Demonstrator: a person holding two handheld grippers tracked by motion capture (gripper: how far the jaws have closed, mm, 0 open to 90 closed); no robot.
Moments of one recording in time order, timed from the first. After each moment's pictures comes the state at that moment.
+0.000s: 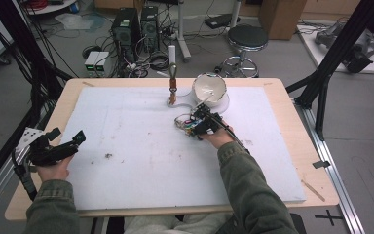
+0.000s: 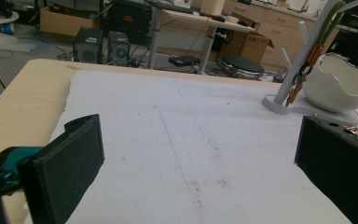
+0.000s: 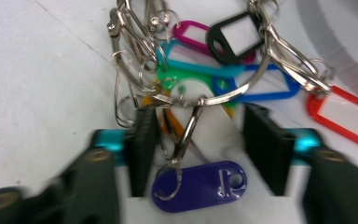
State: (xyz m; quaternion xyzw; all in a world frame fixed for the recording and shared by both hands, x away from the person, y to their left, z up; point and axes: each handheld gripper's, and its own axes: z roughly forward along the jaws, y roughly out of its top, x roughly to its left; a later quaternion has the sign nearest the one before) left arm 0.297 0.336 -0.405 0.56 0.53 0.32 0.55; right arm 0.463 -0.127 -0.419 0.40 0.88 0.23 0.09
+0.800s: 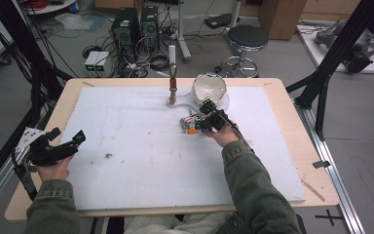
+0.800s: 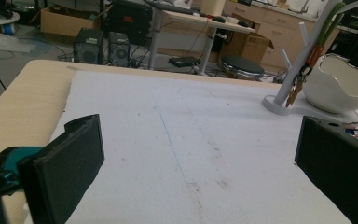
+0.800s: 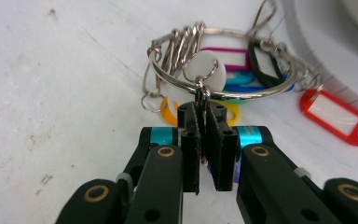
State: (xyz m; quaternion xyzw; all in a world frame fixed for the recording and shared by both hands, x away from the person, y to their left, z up) left arm 0.297 0.336 -0.405 0.56 0.53 0.32 0.55; right arm 0.455 -0.142 -0.394 0.40 0.87 0.29 0.07
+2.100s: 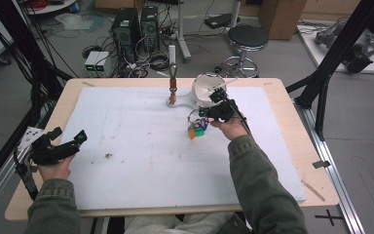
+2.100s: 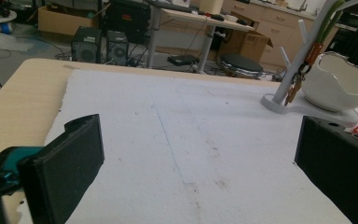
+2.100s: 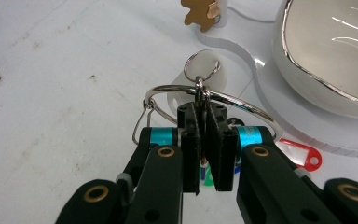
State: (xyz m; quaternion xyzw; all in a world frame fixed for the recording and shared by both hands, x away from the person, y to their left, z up) left arm 0.300 0.333 -0.406 0.57 0.53 0.32 0.55; right arm 0.447 -0.162 -0.344 0.40 0.84 0.37 0.08
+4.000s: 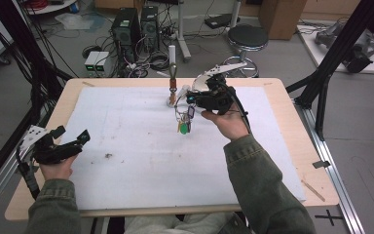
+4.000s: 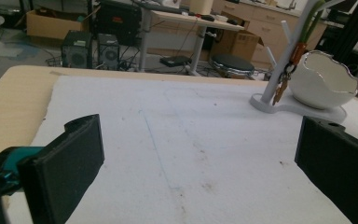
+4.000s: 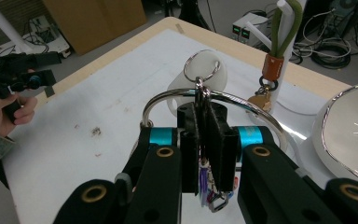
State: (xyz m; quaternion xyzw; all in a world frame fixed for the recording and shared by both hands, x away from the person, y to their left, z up) left arm 0.299 0.323 -0.399 0.58 0.51 0.32 0.56; right arm 0.390 -0.136 -0.252 0.34 0.80 0.47 0.11
